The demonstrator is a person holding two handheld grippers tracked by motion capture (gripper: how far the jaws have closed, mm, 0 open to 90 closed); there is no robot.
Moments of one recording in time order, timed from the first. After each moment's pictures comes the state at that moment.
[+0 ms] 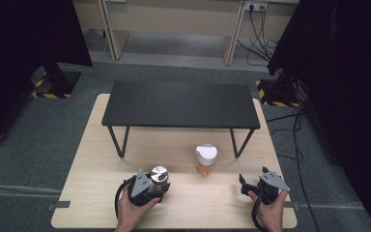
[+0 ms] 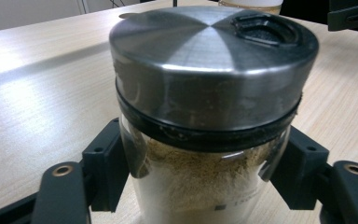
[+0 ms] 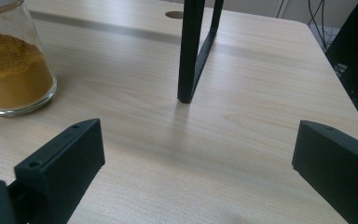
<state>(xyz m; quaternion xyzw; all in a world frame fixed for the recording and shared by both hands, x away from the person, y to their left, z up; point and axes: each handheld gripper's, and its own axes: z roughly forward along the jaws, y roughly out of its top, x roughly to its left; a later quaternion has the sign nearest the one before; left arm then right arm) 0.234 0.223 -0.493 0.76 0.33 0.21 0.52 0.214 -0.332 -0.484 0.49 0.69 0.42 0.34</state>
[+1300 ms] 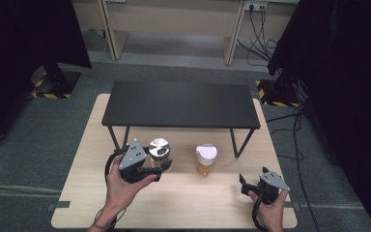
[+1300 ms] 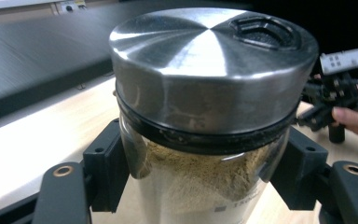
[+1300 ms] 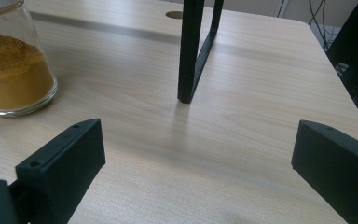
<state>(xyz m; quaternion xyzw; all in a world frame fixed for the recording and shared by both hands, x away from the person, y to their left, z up) 0.257 0.236 -0.335 0.76 0.29 0.21 0.55 0.215 -0.333 -0.484 0.49 0.69 0.42 0.34</state>
